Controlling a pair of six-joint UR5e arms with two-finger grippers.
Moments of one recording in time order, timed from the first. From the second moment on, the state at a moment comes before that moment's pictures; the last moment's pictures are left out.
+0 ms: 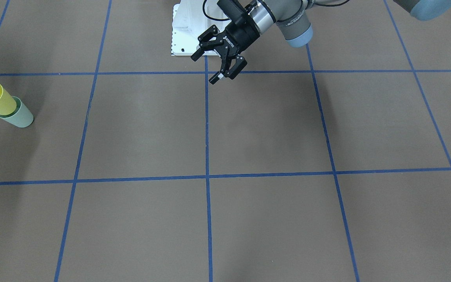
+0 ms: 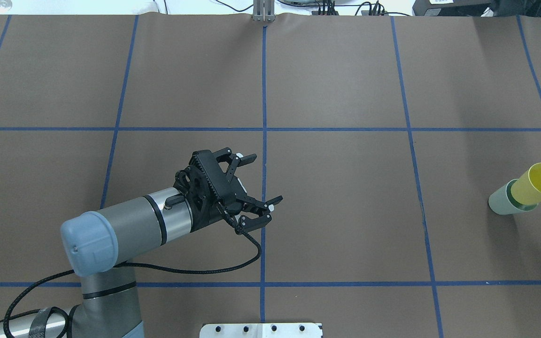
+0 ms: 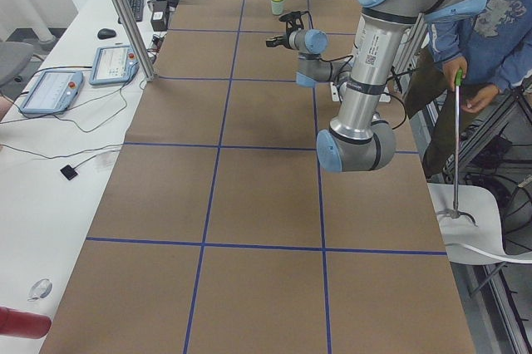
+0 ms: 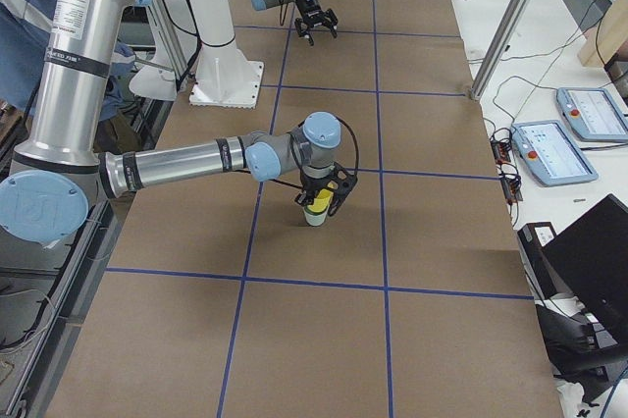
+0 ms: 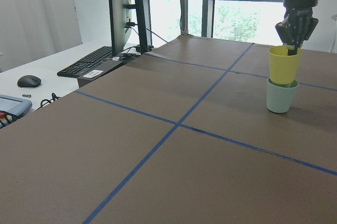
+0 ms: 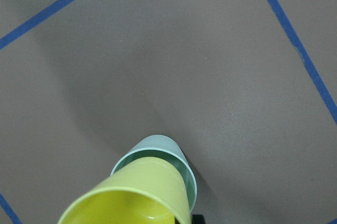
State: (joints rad) left arm -0.31 -2.03 -1.80 -2.67 -1.38 -0.30; right arm 1.15 -1.82 1.98 -1.40 2.36 1.09
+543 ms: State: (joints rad) left arm -0.31 -2.03 -1.80 -2.67 -1.35 -0.30; right arm 1.15 -1.81 1.96 -1.40 2.36 1.10
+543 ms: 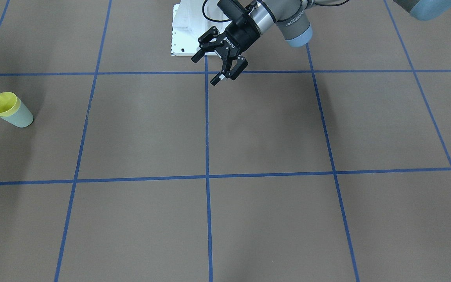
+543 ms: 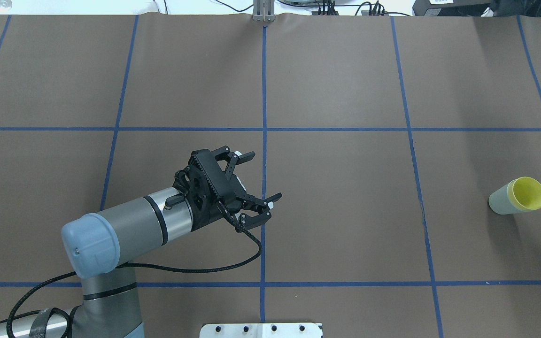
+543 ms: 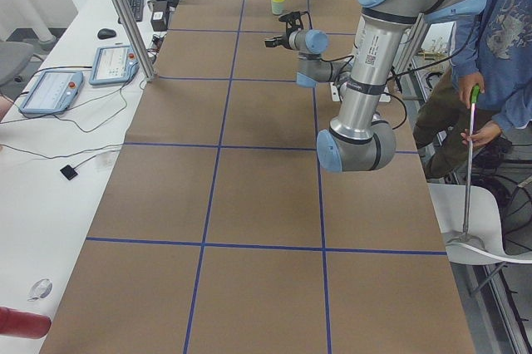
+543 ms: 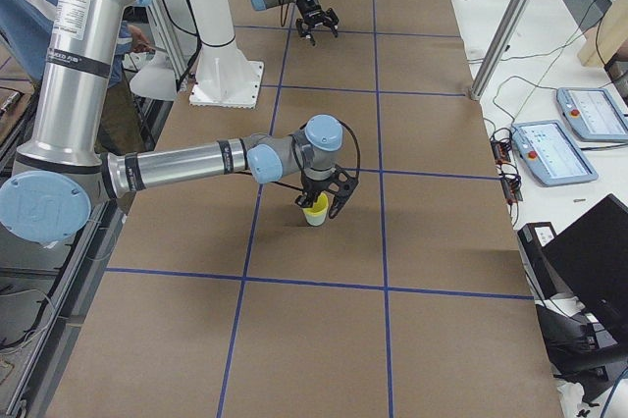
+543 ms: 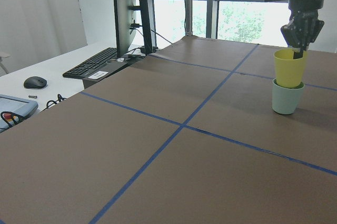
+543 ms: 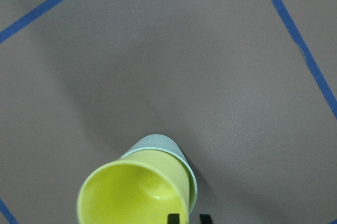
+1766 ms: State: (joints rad) left arm -0.70 -1.96 -1.73 -2.08 -1.53 -0.48; right arm 1.22 -1.63 1.92 -1.40 2.25 0.90
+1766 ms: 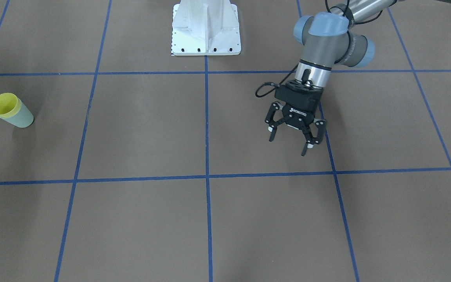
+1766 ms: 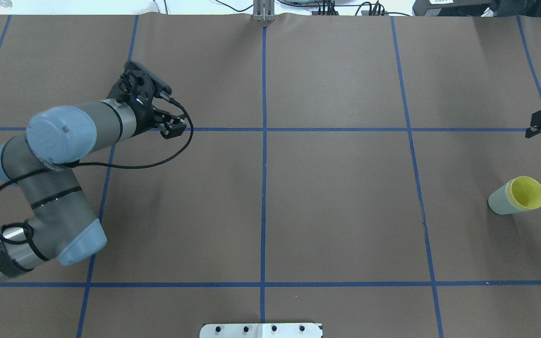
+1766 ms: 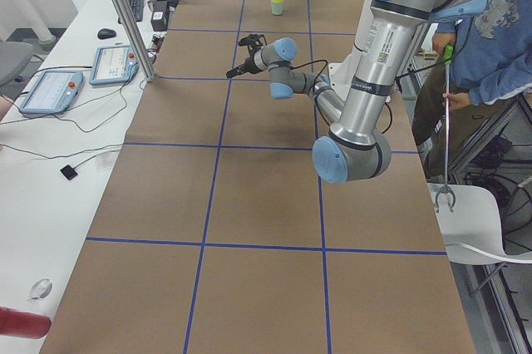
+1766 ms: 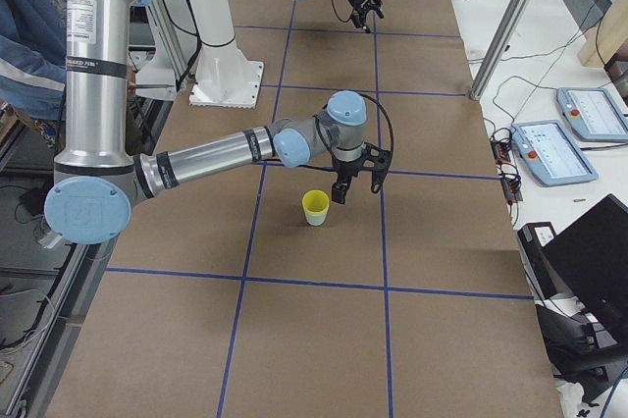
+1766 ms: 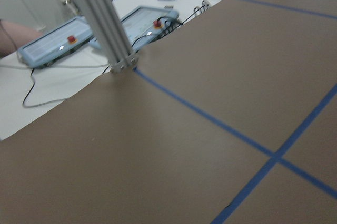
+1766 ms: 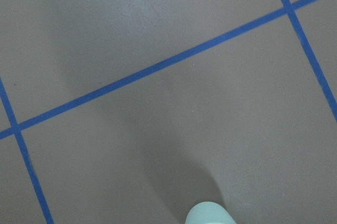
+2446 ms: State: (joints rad) left arm -1.22 -1.81 -1.68 -1.65 -2.21 -0.37; right arm 1.36 -1.55 1.76 -1.41 2.27 0.52
